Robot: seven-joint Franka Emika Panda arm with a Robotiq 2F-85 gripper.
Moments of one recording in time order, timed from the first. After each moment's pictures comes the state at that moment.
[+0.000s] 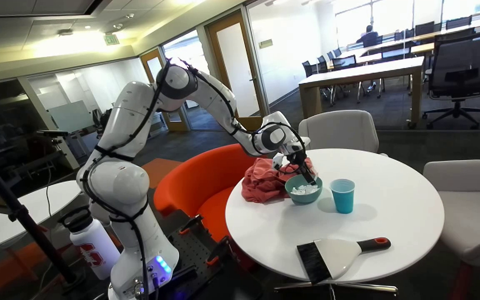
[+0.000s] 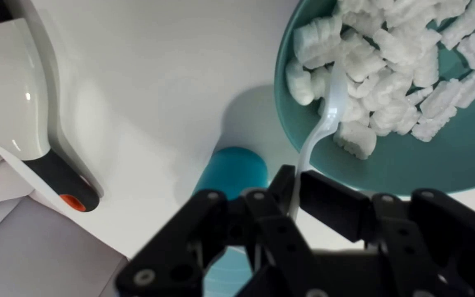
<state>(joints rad) 0.31 0.78 -0.53 -1.92 -0.07 2.79 0.82</state>
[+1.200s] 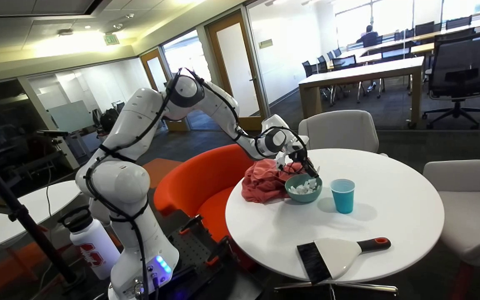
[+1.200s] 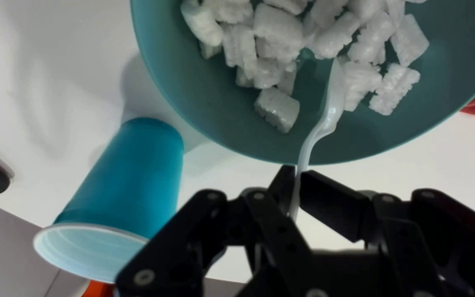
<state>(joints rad) 0.34 0.91 -0.53 -1.79 -0.06 2.91 0.91</state>
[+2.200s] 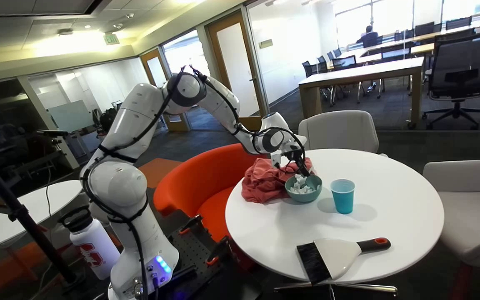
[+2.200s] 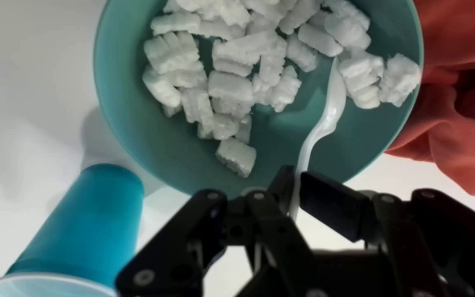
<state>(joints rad) 0.22 0.83 -0.35 -1.80 0.00 2.88 0.77</state>
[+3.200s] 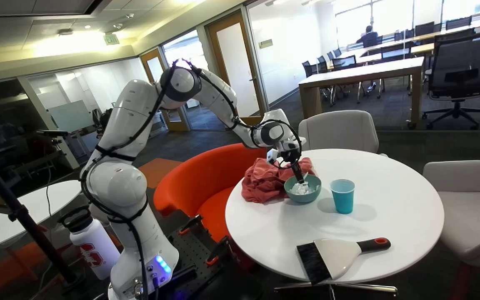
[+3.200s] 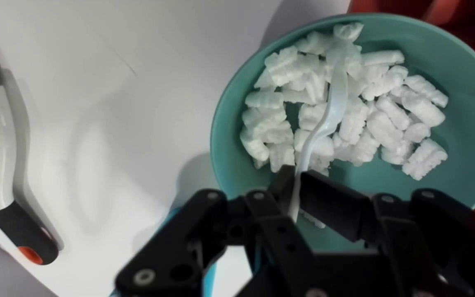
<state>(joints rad) 0.21 0.76 -0.35 -1.83 -0.04 2.60 0.77</state>
